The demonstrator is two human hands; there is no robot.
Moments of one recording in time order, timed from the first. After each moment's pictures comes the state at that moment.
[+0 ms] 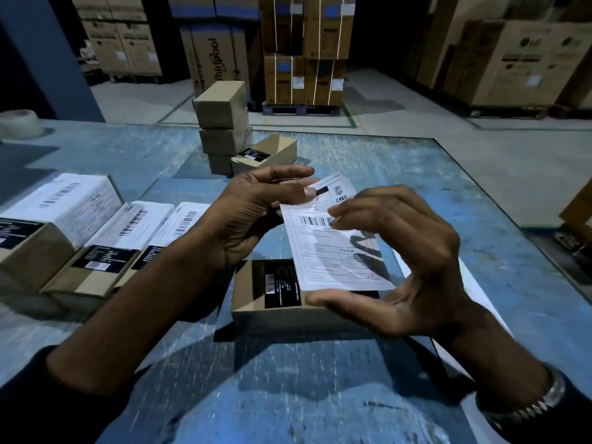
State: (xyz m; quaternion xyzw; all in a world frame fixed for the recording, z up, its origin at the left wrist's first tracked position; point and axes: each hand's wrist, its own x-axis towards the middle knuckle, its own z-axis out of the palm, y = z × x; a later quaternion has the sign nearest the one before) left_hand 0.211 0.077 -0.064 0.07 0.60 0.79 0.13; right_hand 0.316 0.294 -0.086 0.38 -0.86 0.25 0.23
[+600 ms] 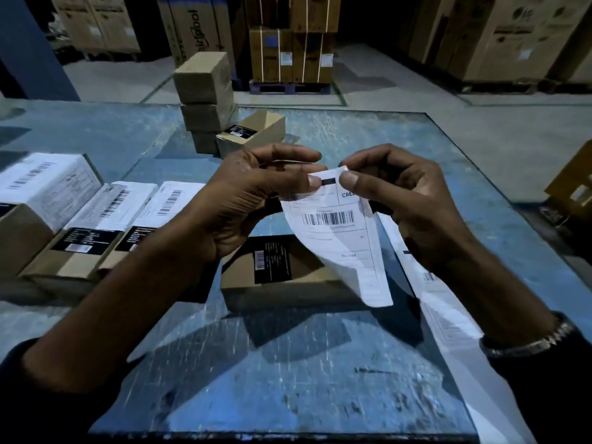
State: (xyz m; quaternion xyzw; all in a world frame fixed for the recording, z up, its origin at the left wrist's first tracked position) left_hand 0.232 0.082 -0.060 0.14 0.65 0.74 0.14; right_hand 0.271 0.303 -0.086 0.13 -0.73 0.66 0.13
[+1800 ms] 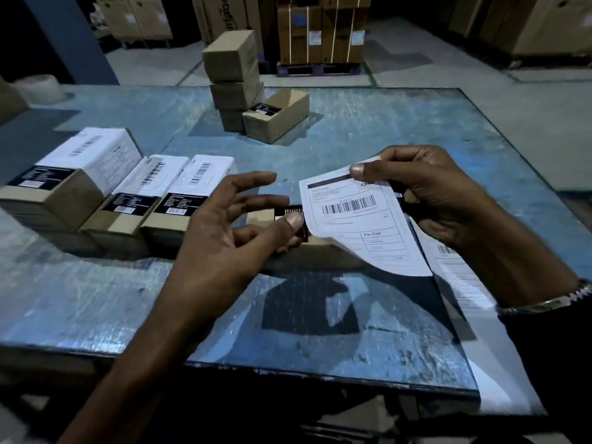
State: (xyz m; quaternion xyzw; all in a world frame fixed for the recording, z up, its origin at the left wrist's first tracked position) left_hand 0.348 0.050 -0.093 0.06 0.73 0.68 -0.04; right_hand 0.277 0.304 -0.084 0.04 -0.69 0.73 -0.03
